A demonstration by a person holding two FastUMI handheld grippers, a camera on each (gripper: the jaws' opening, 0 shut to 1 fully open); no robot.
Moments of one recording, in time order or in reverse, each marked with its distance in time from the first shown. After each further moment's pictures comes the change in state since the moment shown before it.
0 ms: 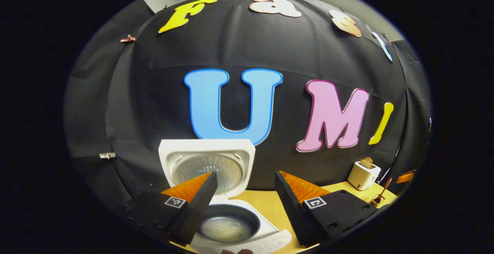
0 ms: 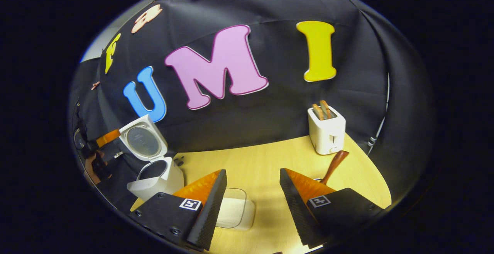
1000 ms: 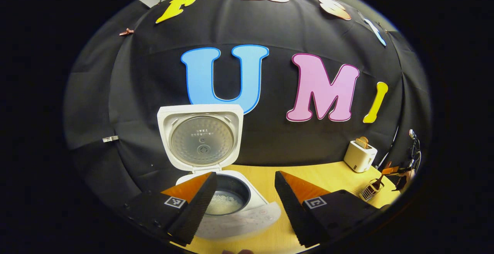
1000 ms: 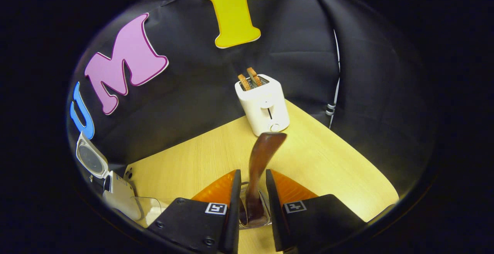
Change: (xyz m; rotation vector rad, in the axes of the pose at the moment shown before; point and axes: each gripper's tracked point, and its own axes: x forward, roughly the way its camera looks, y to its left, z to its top) left arm -0.066 -0.048 -0.089 -0.001 0.186 -0.017; right arm 0.070 -0.204 -0.068 0.207 0.097 -0.397
